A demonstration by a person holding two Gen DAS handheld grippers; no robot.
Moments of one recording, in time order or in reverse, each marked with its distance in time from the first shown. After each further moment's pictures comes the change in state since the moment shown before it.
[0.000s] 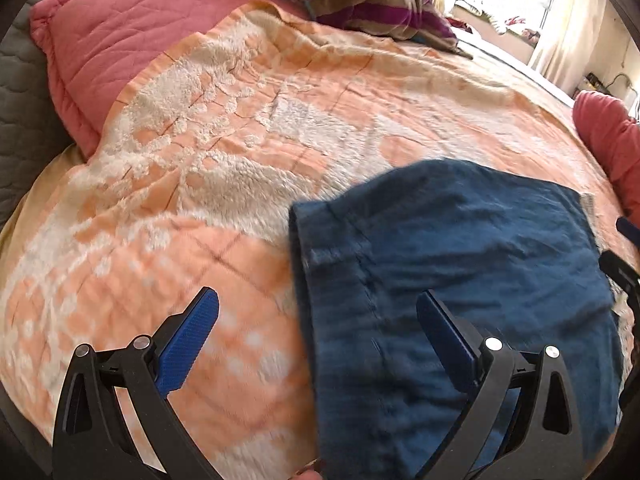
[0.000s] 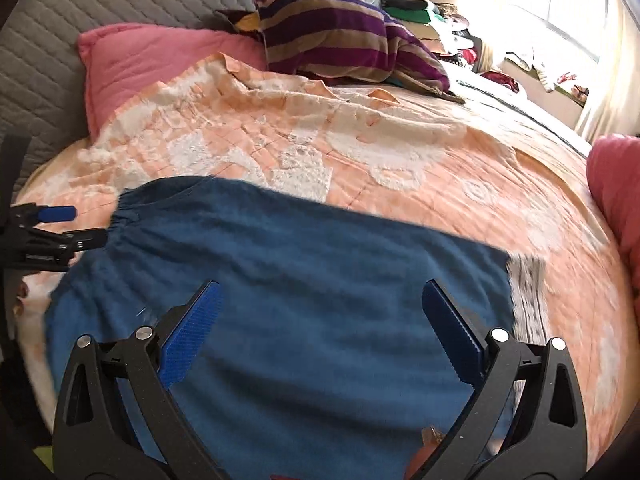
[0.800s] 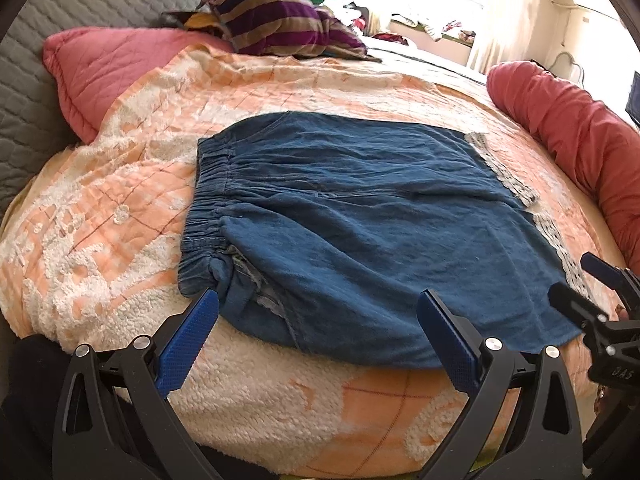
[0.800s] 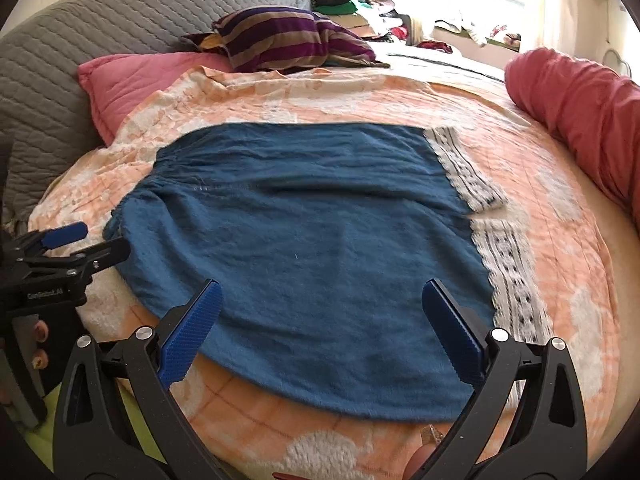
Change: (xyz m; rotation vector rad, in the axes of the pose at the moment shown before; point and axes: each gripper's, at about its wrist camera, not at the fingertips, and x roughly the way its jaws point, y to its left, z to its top) left arm -0.121 -0.087 -0.151 0.112 -0.124 -0.122; right arm -0.156 0.025 -0.154 0.253 -0.053 -0.061
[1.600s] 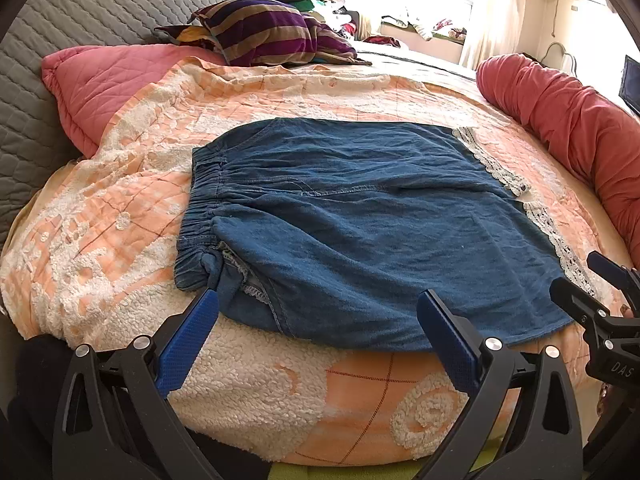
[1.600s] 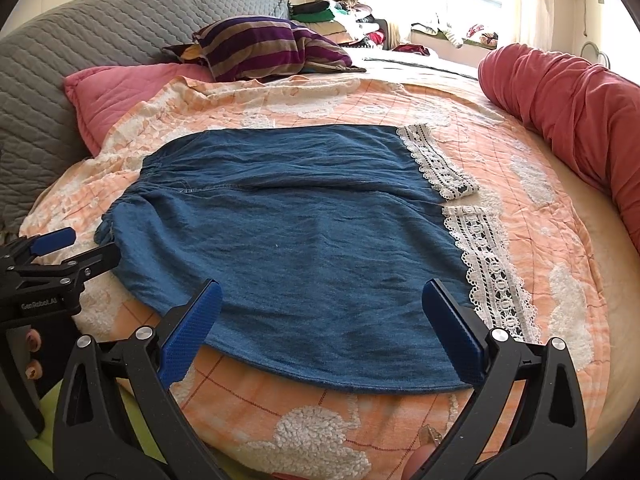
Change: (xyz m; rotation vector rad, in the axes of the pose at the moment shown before) left arm -0.019 -0.021 -0.014 0.060 -0.034 0.015; right arm -0.020 -0.006 -0.024 0.057 -0.014 -0.082
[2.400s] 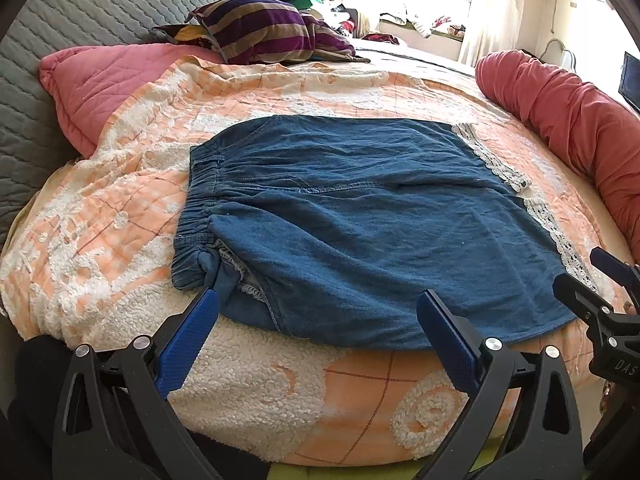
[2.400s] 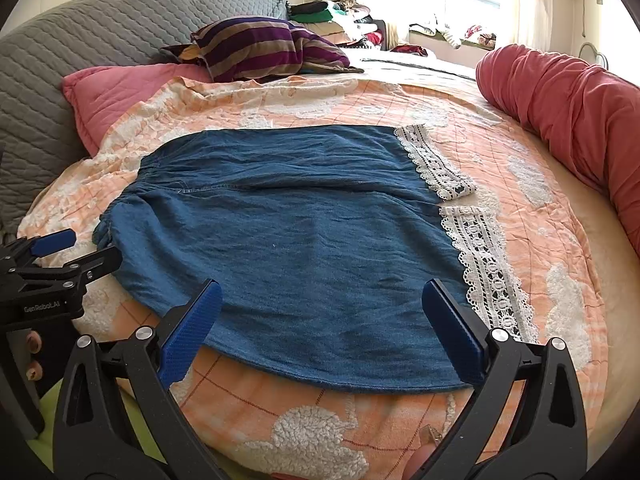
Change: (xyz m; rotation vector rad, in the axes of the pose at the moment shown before) left arm 0.002 0.000 0.000 0.002 0.005 -0.002; right arm -0.001 -0.003 -0.001 0.002 -0.006 -0.003
